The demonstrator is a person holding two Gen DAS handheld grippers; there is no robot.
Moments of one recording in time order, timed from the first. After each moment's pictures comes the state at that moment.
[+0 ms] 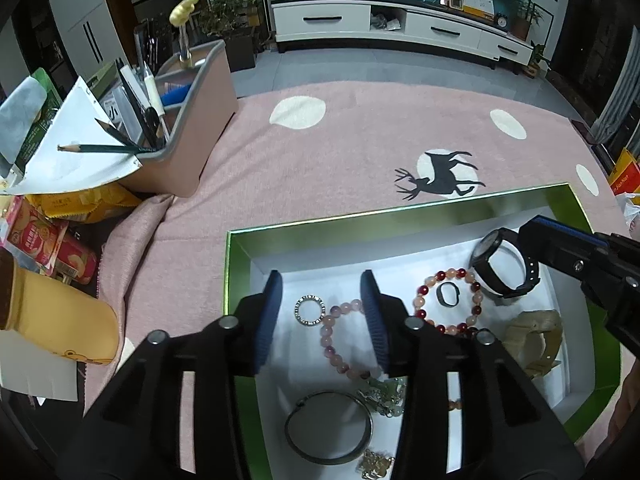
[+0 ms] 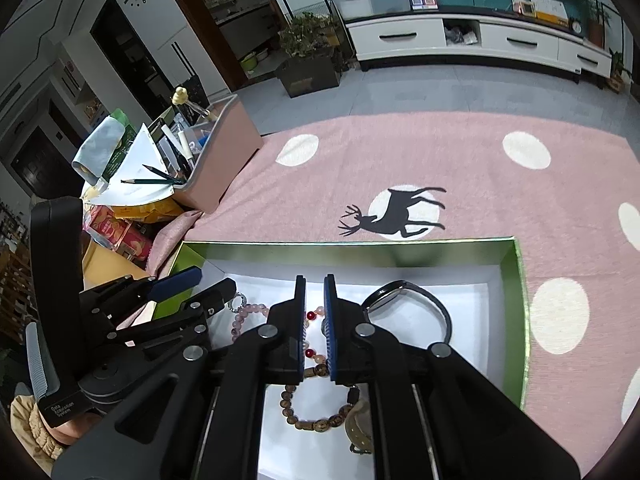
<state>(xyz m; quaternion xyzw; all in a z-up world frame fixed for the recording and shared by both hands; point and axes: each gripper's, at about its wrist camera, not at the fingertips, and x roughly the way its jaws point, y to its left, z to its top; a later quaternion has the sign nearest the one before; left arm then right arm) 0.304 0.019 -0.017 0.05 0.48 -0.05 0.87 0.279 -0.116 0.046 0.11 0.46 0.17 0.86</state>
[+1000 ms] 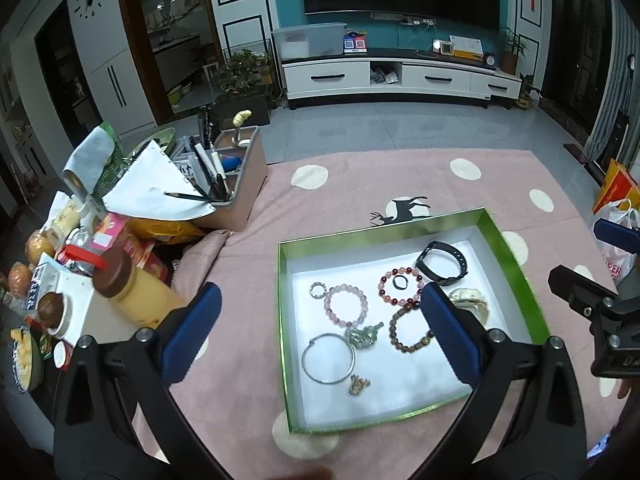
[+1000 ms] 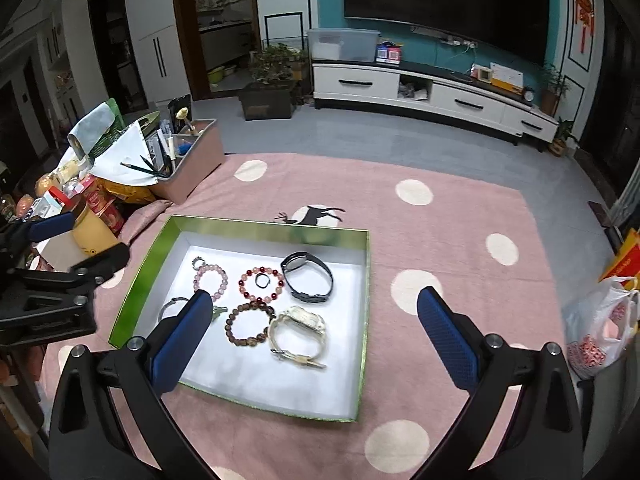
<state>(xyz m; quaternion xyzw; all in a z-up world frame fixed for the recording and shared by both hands) 0.193 0.018 0.100 0.07 0.40 -0.03 0.91 0.173 -0.153 0.132 -0.01 0.41 0.07 0.91</state>
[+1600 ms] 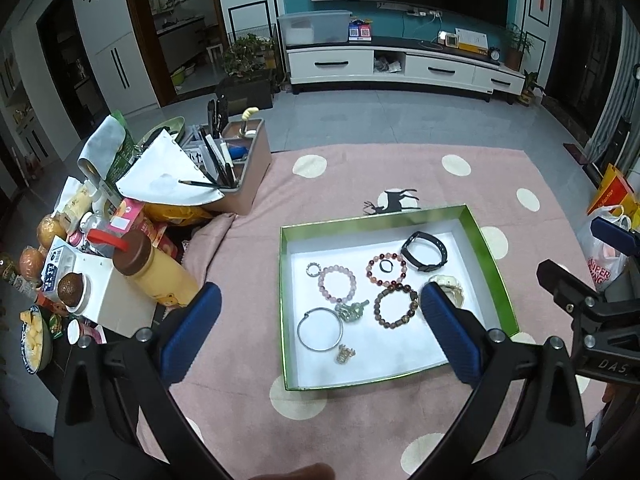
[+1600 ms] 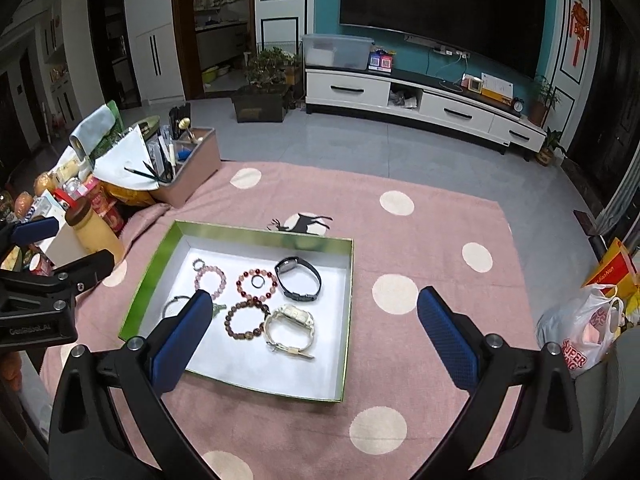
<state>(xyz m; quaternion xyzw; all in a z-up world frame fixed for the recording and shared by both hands) 0.174 0.012 0.130 0.06 0.43 -0.03 0.90 0.157 -0.148 0.164 -0.03 0.41 0.05 0.91</state>
